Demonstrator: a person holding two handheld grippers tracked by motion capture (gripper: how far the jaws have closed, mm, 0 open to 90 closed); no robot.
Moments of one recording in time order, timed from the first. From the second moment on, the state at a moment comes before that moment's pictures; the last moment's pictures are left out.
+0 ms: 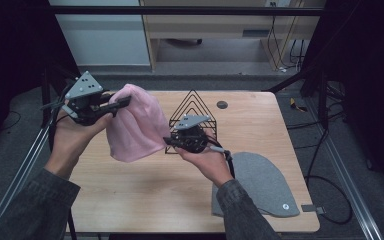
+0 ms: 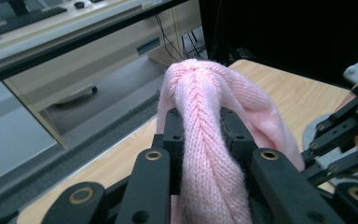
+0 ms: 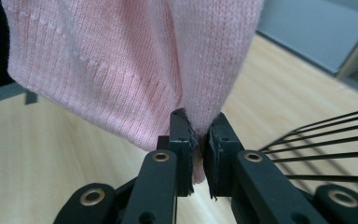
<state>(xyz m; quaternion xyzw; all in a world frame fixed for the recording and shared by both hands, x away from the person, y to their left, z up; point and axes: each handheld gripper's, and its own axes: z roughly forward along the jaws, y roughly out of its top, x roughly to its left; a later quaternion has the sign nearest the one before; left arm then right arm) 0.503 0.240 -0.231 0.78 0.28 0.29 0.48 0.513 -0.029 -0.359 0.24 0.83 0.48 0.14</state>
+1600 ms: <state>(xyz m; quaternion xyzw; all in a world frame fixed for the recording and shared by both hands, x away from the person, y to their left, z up) 0.612 0.150 -0.243 0.76 0.22 0.29 0.53 0.564 -0.112 -0.351 0.31 0.79 0.46 0.27</state>
